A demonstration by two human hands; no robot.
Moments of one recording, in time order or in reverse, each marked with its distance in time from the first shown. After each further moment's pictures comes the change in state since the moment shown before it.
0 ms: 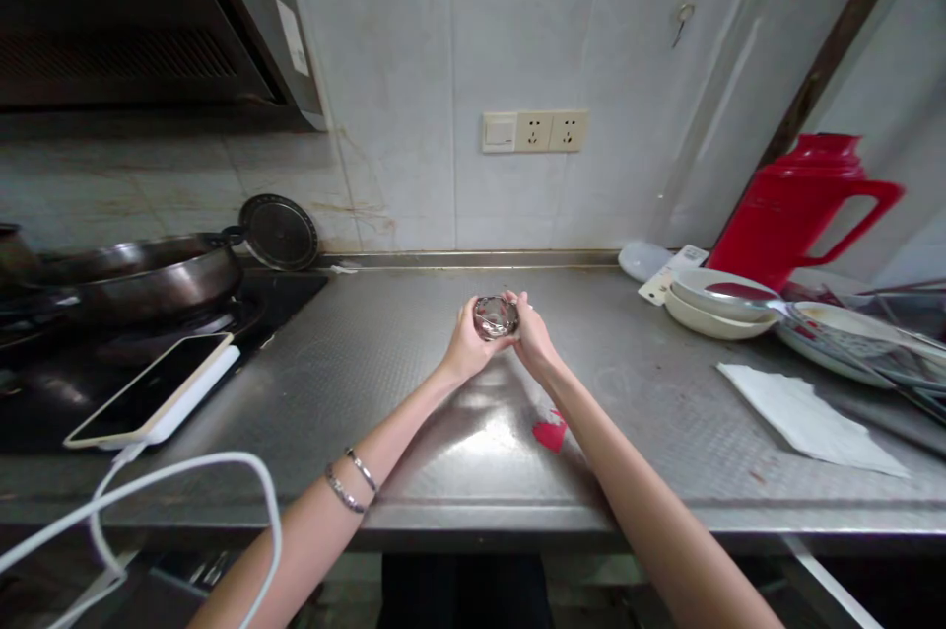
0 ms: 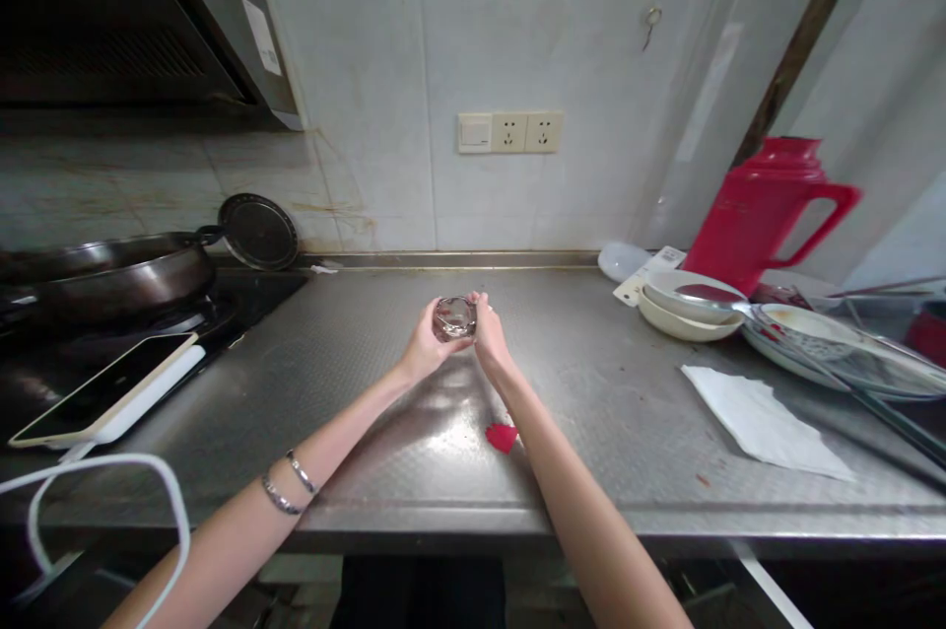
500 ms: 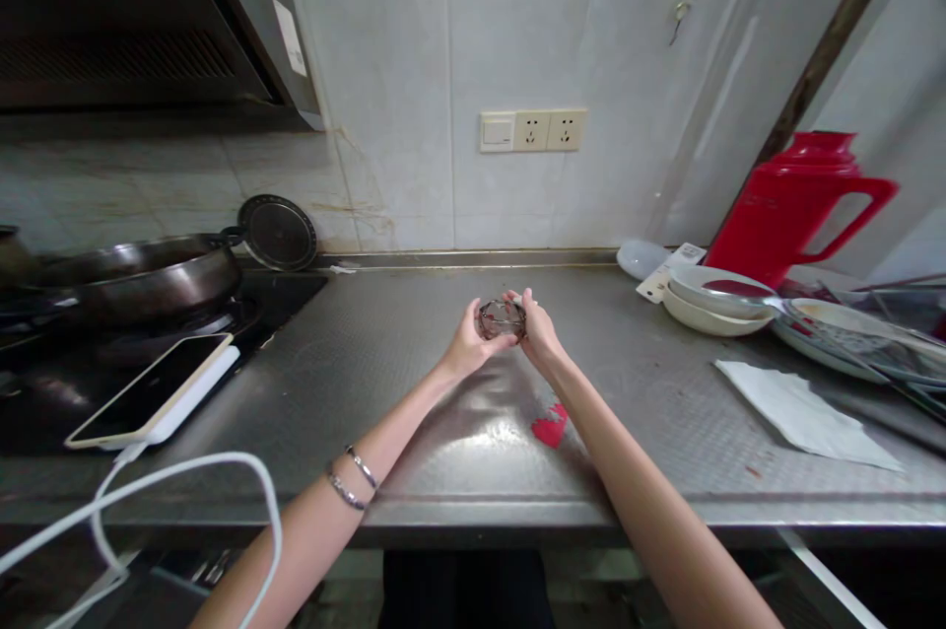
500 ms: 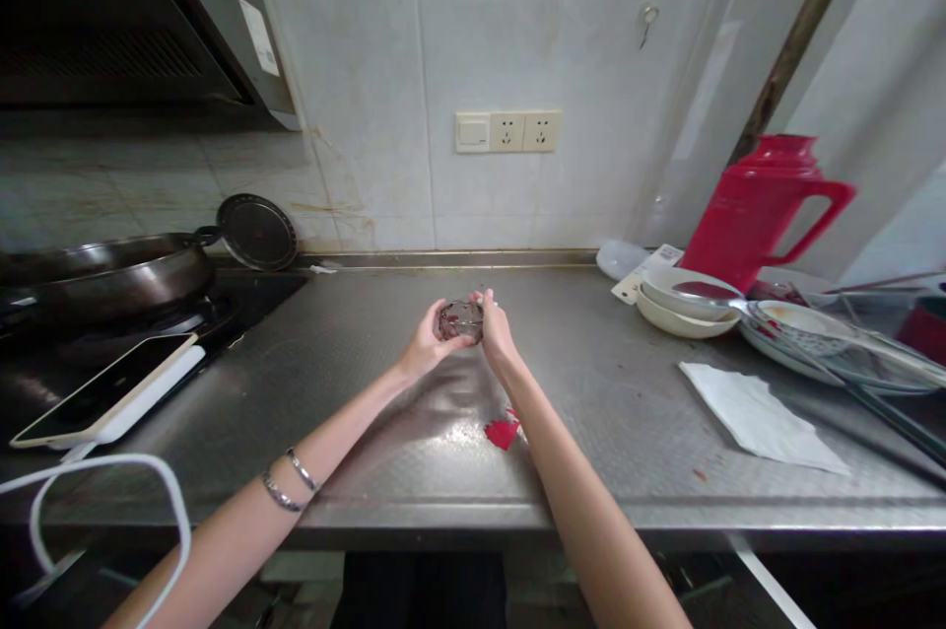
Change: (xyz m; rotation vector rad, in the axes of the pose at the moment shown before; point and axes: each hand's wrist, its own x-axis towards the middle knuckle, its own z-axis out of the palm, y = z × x) left_hand -0.008 0.013 0.003 -0.180 -0.138 -0.175; right_hand 0.007 -0.003 -0.011 -0.035 0.000 0.015
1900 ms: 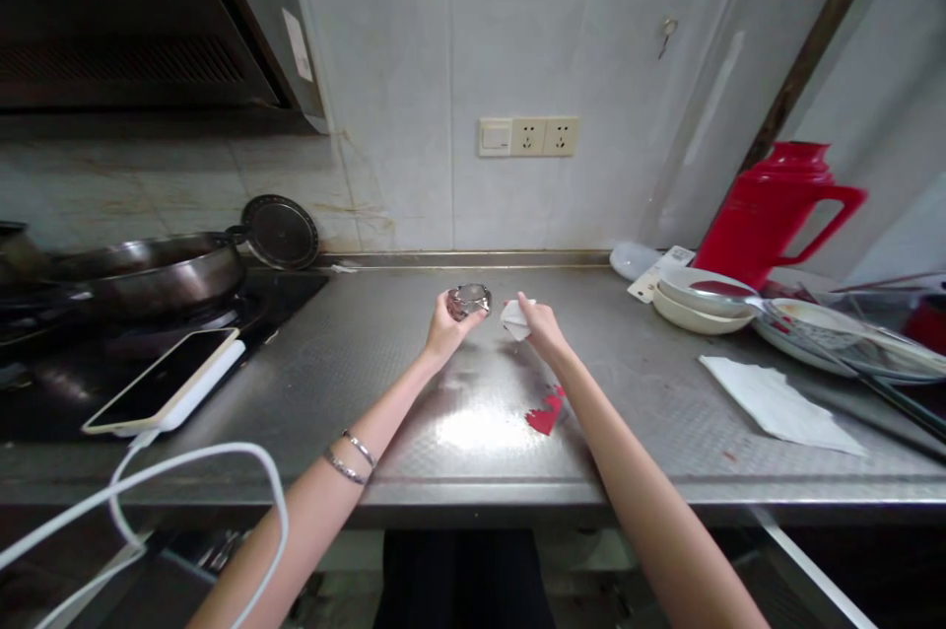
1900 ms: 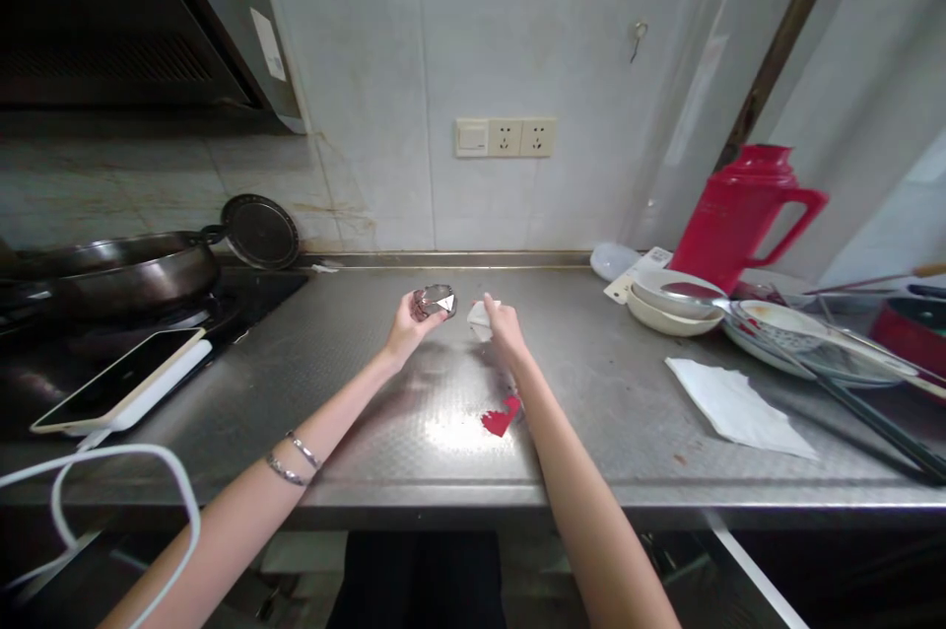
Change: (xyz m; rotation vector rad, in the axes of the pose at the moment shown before) left_hand 0.013 0.000 -0.029 0.164 0.231 0.208; right_hand 0.009 -0.004 -0.022 -0.337 -0.080 0.007
